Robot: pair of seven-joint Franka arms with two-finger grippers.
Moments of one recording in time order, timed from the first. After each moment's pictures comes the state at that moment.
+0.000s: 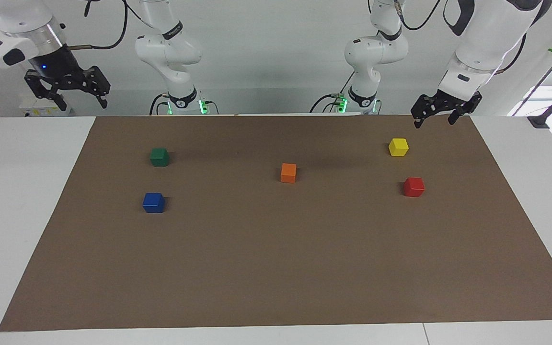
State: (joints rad) left arm 0.09 -0.06 -0.19 -1.65 0.04 1.52 -0.10; right arm -0.07 -0.08 -0.05 -1.54 -0.03 1.44 -0.22
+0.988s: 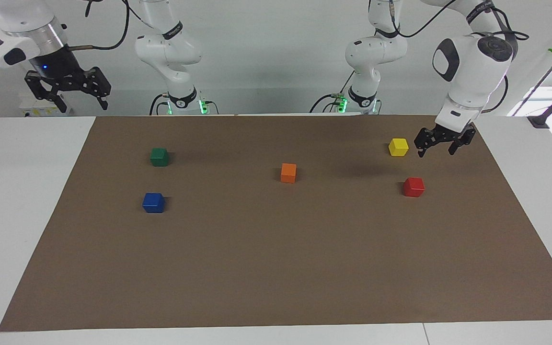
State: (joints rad) left arm 0.22 -0.14 -0.18 -2.14 0.04 2.06 0.10; right arm -0.06 -0.08 -0.05 -1.55 -0.03 1.46 -0.22
